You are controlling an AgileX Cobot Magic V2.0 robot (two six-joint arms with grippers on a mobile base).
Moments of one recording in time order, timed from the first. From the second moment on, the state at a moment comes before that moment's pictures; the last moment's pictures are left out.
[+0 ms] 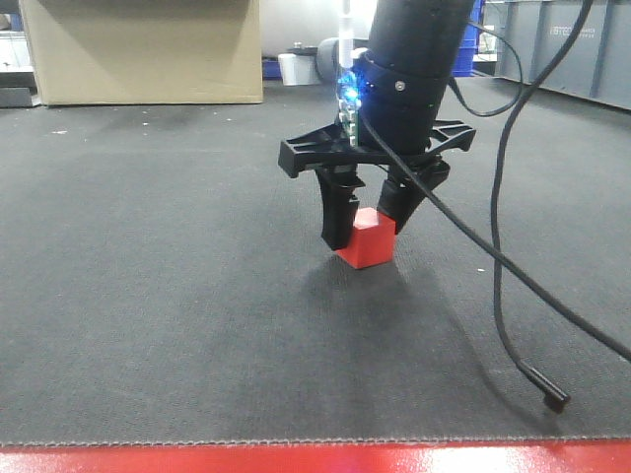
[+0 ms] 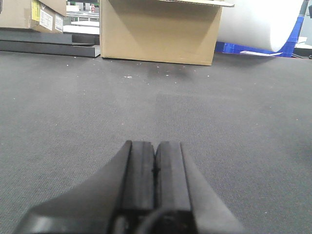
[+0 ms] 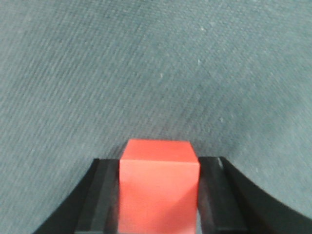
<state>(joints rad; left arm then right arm) -0.01 -0.01 0.03 0.00 0.01 -0.04 0.54 1.94 -1.49 0.07 0.85 0.04</state>
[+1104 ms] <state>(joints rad) -0.01 -0.01 0.03 0.00 0.01 -0.04 0.54 1.35 -1.16 0.07 0.66 0.05</state>
